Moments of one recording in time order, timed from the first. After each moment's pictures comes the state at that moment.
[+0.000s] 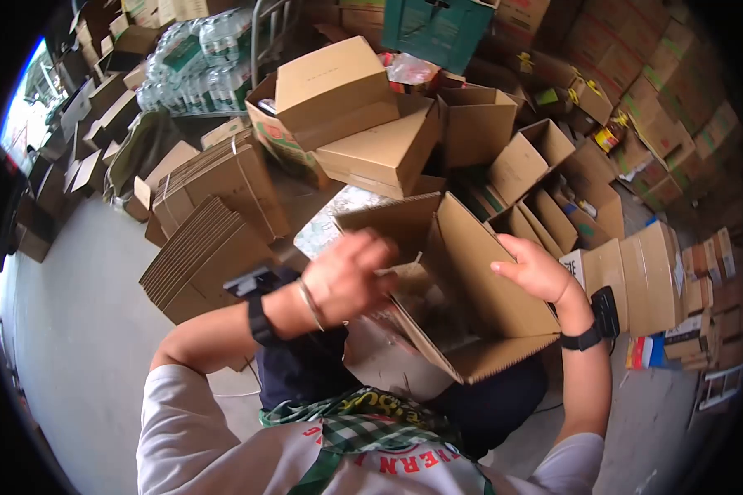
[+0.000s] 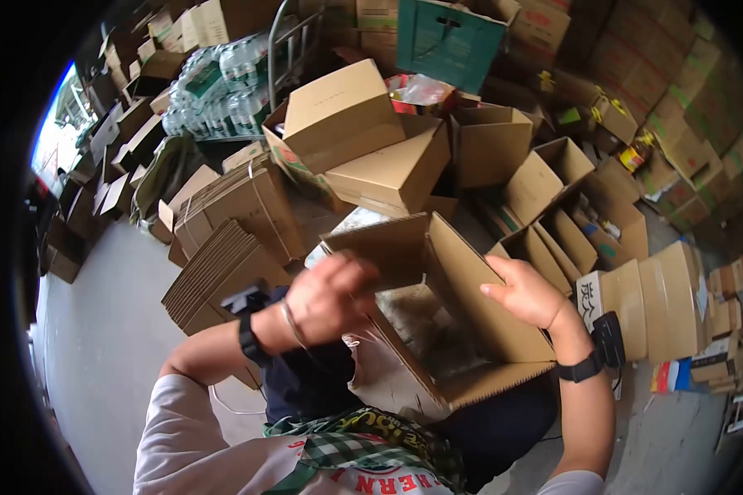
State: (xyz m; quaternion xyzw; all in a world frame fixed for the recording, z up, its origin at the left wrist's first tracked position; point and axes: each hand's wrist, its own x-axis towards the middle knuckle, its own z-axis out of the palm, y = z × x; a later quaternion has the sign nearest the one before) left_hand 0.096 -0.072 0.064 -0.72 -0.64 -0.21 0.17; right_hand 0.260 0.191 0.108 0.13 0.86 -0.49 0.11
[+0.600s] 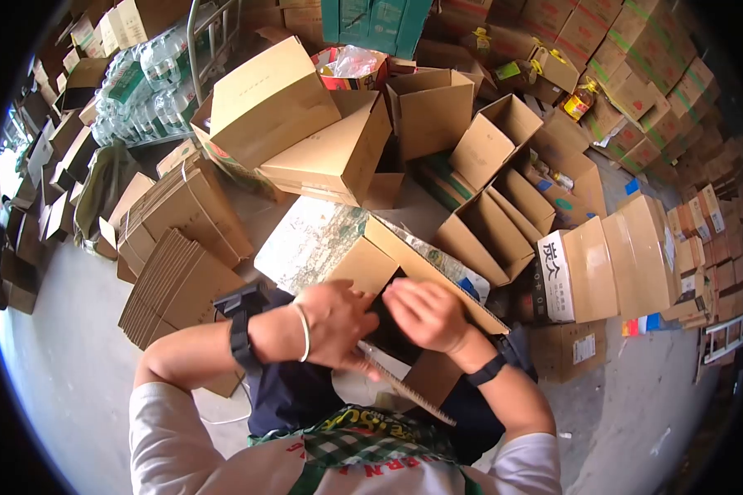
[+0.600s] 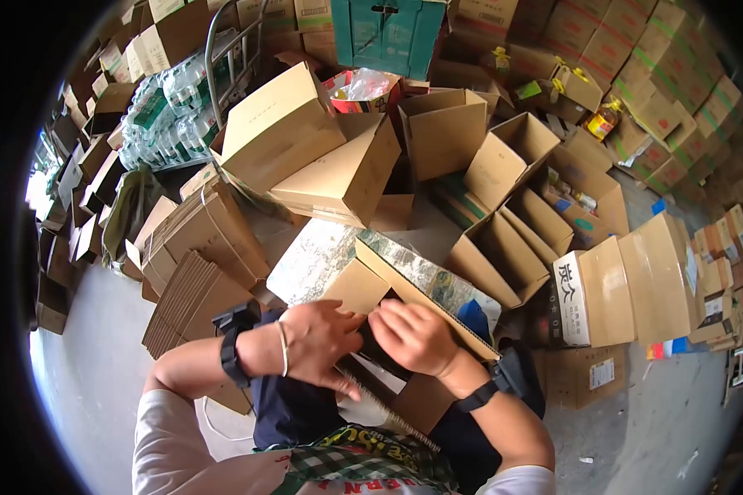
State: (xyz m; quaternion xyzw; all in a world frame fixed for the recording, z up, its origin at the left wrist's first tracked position) left_hand 0.105 -0.020 0.060 -0.81 -0.58 -0.08 -0.10; right_hand 0.253 0.137 0.010 -0.16 0.93 -0.01 -0.34
